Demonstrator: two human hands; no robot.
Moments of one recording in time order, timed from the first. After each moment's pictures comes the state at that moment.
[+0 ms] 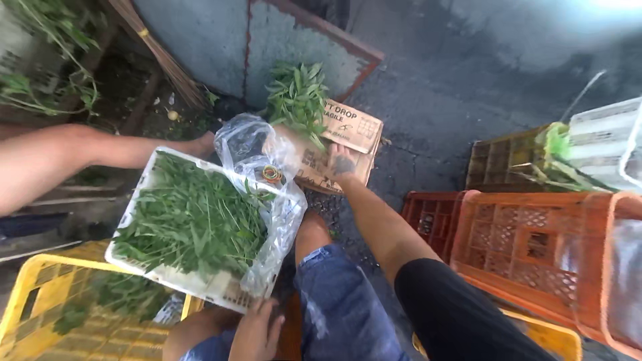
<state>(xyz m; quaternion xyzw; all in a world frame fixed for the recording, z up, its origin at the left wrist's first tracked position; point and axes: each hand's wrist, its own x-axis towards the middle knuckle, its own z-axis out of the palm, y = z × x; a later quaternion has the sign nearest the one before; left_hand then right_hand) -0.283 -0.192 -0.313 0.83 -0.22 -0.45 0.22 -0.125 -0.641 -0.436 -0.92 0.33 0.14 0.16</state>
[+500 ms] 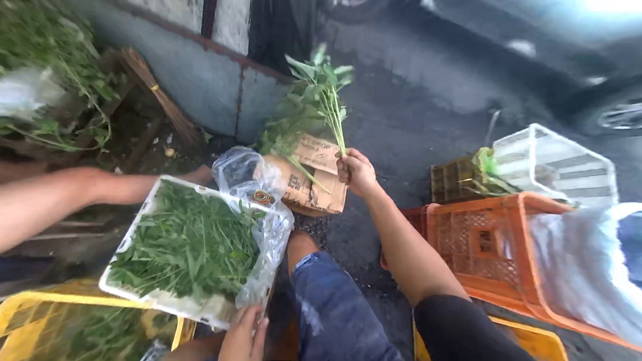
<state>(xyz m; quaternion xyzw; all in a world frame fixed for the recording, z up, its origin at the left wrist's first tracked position) -0.284 -0.173 -0.297 0.86 -0.22 -0.33 0.33 -0.191 -0.661 -0.269 -0.64 0.27 -0.11 0.71</state>
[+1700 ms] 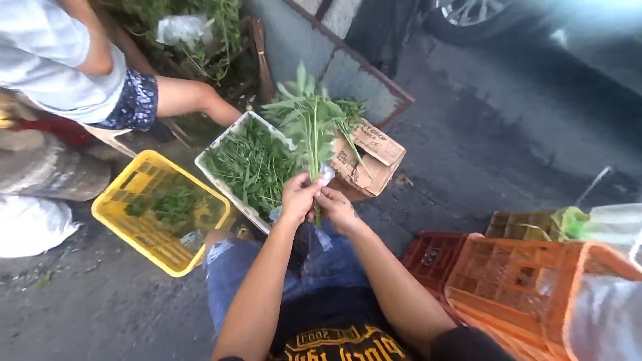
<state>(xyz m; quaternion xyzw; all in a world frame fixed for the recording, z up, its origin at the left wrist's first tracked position) -0.266 -0.258 -0.197 0.62 0.06 -0.22 0.75 -0.316 -0.392 -0.220 -0.59 0.08 0.17 0.79</state>
